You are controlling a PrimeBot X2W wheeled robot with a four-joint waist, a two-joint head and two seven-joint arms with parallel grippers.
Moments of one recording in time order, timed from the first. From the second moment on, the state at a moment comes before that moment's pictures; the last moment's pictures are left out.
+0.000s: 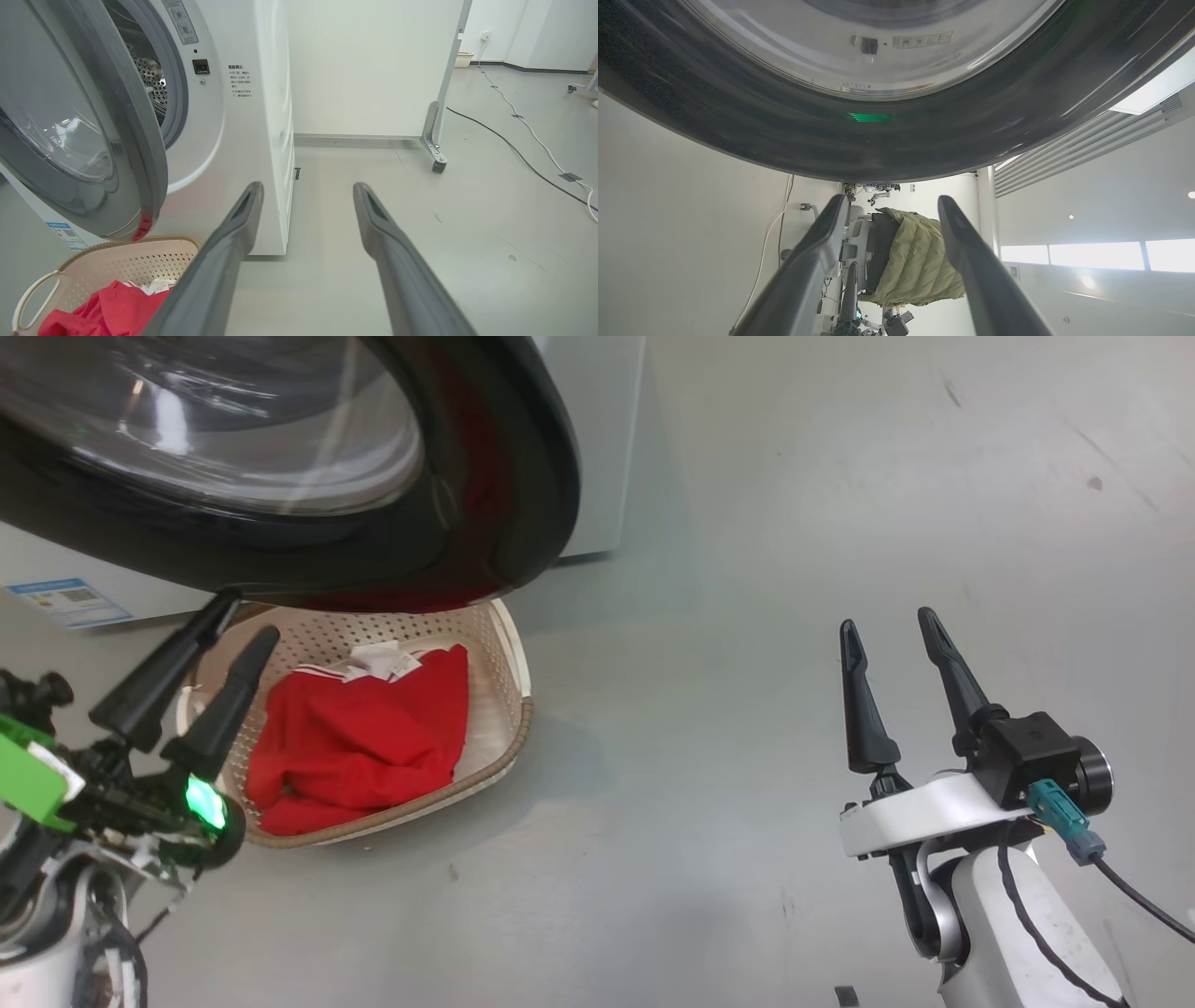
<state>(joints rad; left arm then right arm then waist) -0.30 0.18 0.10 0.11 -2.01 -0.11 0.75 -0.19 -0.05 0.23 0.14 0.23 -0.07 -0.26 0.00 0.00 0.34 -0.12</state>
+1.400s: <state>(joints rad) 0.06 0.04 0.17 -0.11 -1.58 -0.12 0.37 -0.03 -0.05 0.17 0.20 0.22 -0.03 -0.26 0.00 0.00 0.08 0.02</state>
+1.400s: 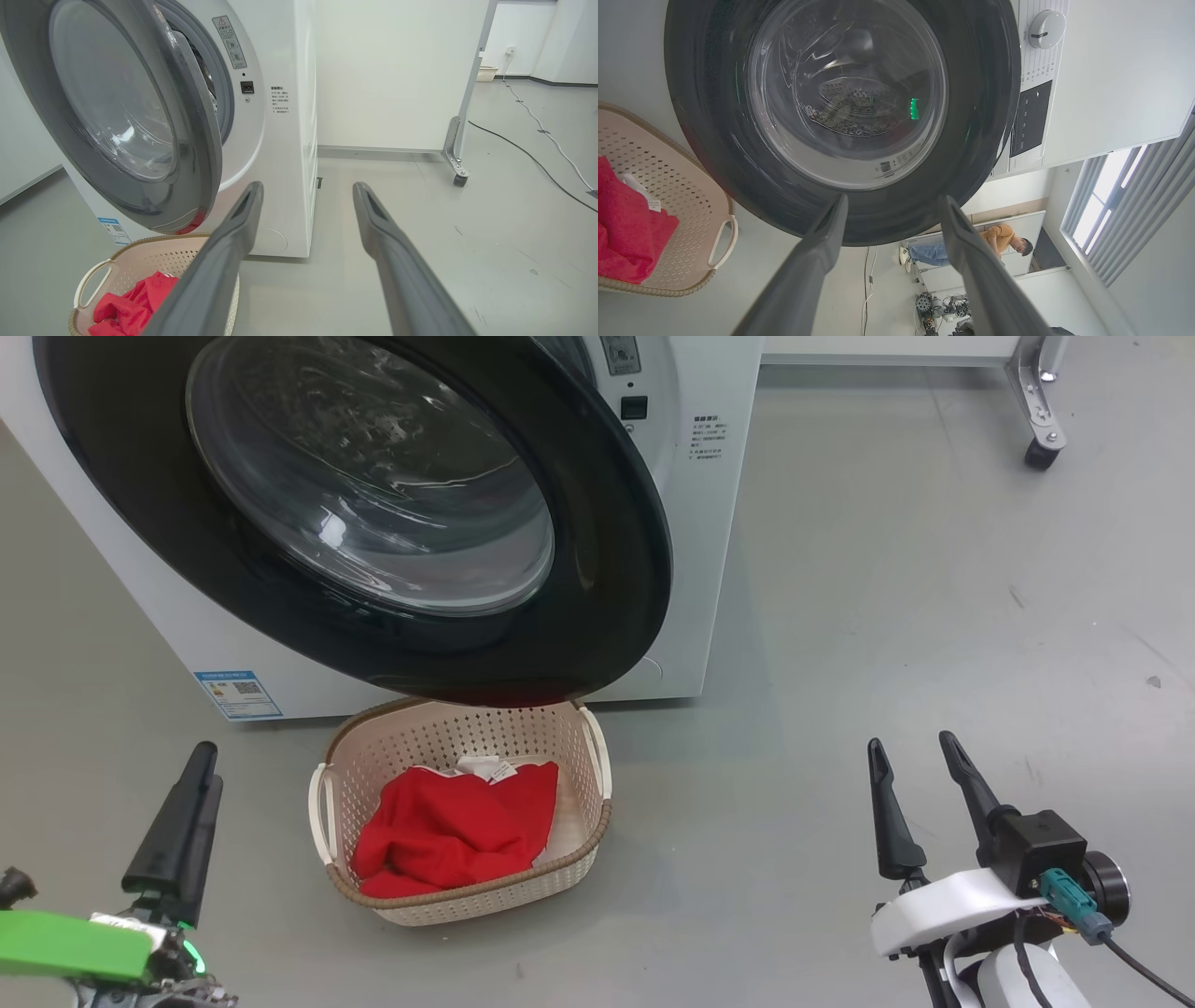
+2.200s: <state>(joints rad) 0.13 0.18 -0.02 -0.21 -0.62 -0.12 0.00 0.02 -0.05 0.13 0.19 0.20 -0.03 -0.26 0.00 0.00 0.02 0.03</state>
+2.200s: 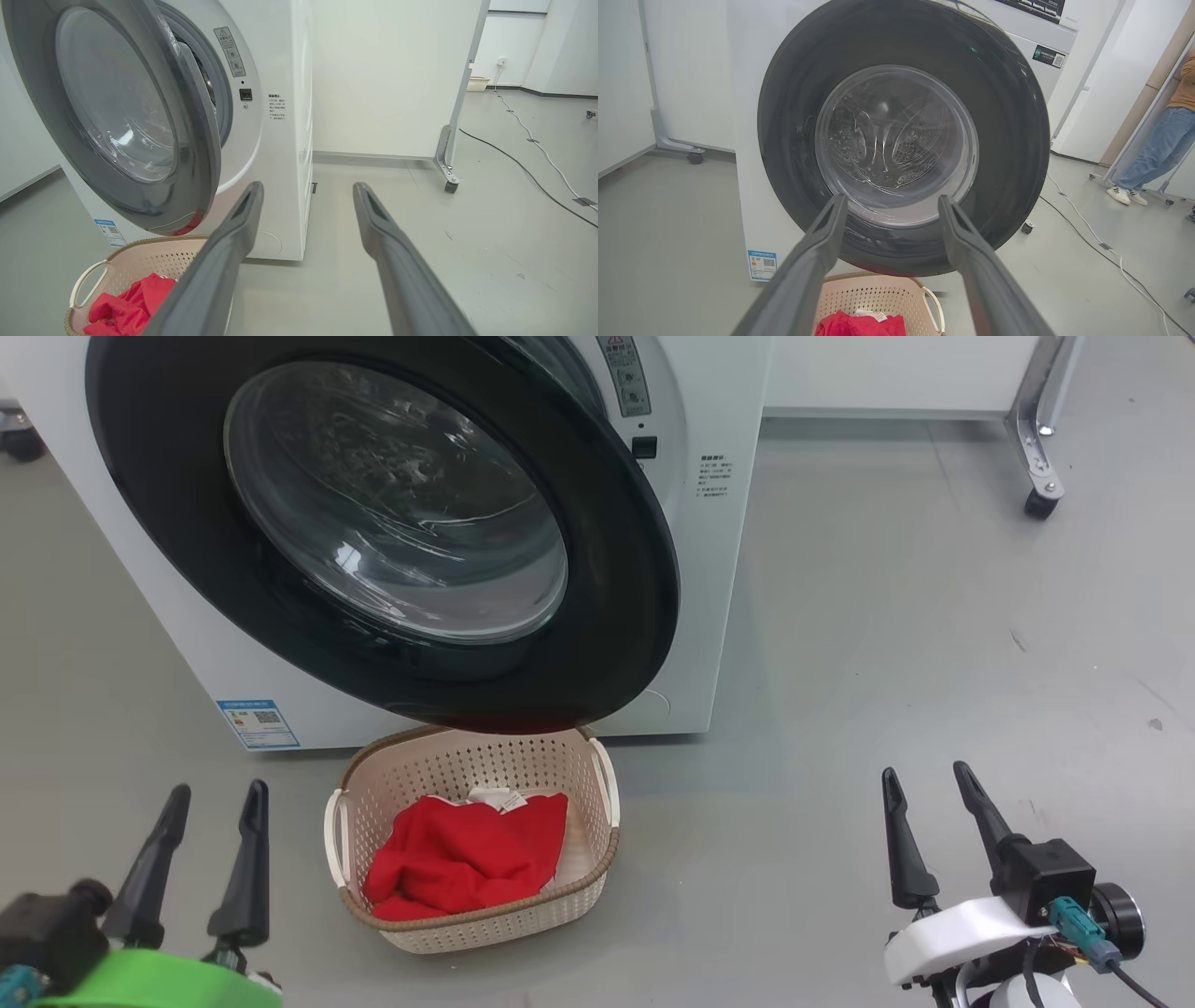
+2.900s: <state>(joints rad) 0.23 0.15 -0.14 -0.05 -0.35 0.02 -0.12 0.07 -0.04 0.15 0.21 0.20 -0.01 -0.26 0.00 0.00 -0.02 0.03</state>
